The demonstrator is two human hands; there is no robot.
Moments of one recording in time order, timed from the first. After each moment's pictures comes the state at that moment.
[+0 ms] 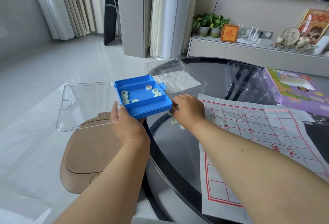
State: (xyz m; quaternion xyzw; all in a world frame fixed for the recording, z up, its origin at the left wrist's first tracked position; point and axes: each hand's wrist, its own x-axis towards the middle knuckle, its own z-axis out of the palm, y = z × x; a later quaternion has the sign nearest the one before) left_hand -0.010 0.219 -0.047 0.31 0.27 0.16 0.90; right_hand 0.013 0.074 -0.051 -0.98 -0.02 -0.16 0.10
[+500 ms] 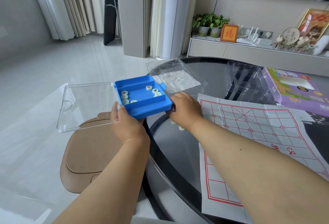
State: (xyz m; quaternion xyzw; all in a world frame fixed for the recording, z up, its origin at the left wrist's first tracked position) left_hand -0.009 0.219 -0.047 0.31 0.27 0.16 0.90; right_hand 0.016 0.077 -0.051 -0.98 -0.06 -0.15 0.11
